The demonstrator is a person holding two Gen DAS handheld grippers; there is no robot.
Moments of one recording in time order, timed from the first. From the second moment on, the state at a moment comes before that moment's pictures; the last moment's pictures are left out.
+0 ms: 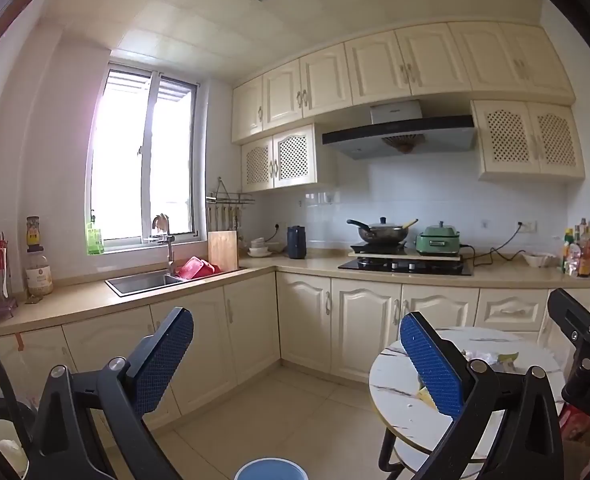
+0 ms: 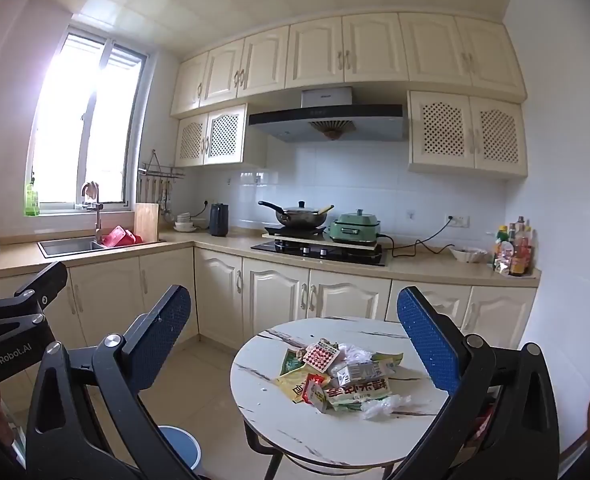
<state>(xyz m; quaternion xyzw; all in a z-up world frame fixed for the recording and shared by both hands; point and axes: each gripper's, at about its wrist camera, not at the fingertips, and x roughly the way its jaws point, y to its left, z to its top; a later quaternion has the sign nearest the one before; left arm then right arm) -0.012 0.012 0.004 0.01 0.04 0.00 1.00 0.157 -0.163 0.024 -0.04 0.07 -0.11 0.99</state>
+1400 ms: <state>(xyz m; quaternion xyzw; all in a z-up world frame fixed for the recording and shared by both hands) -0.009 -0.002 0.003 0.01 0.05 -0.01 1.00 0.164 -0.165 0.012 -0.03 0.09 -0.10 0.99</state>
